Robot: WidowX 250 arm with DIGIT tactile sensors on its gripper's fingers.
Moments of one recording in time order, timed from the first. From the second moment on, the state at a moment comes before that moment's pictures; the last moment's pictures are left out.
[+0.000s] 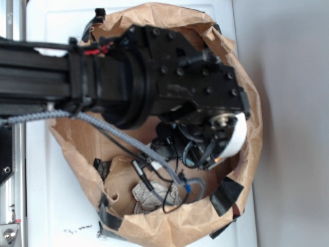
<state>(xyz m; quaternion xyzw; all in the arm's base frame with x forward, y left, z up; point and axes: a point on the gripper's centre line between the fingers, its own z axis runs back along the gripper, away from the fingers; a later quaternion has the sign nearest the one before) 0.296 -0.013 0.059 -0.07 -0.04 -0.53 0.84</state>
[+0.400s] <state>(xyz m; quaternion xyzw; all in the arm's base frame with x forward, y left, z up) 0.282 -0.029 0.087 -0.14 -0.07 -0.61 0.78</state>
